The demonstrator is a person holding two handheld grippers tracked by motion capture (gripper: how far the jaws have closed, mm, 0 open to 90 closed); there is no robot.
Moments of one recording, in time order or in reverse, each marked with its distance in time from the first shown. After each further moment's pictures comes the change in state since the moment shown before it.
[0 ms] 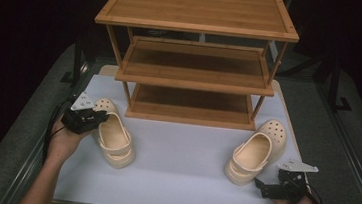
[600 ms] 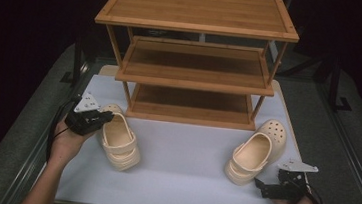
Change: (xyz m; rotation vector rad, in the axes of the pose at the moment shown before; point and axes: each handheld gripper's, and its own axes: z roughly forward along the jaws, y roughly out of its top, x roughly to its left) left arm -0.022 0.017 -0.011 -0.034 -0.051 0.047; right arm 0.000 0.000 0.000 0.000 0.000 0.000
